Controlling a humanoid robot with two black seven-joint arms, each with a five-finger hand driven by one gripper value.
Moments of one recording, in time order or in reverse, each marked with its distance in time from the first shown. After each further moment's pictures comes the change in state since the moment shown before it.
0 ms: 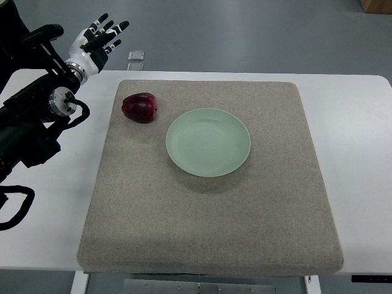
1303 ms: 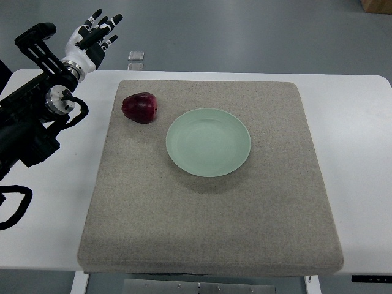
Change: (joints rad) left arm 0.001 0.013 0.007 -0.009 -0.077 0.000 -0.020; right arm 0.000 0.000 0.000 0.000 0.000 0.000 0.000
